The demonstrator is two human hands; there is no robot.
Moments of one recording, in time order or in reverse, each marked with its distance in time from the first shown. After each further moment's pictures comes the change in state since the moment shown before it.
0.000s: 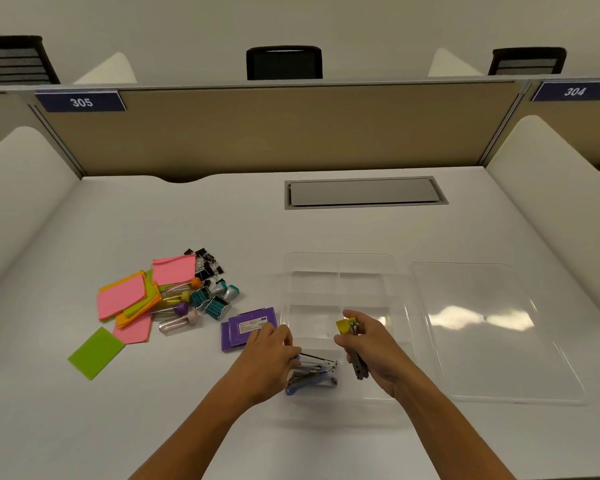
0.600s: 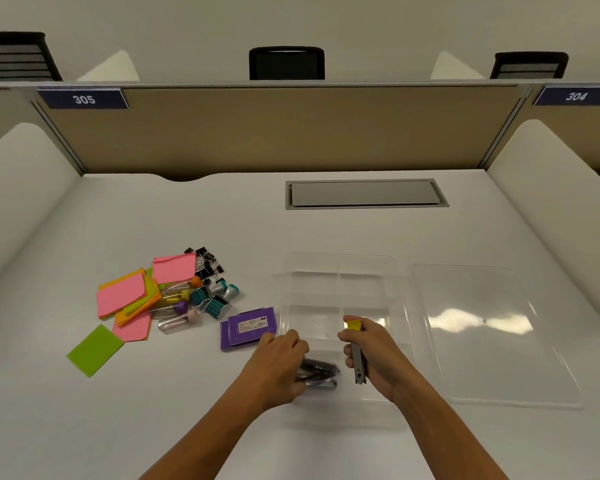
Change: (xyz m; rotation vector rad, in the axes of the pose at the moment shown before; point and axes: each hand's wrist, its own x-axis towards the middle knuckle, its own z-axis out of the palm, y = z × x) left_hand 0.005 0.016 0.008 0.008 -0.033 0.018; right_hand -0.005 -0.002 0.002 0.204 0.006 0.077
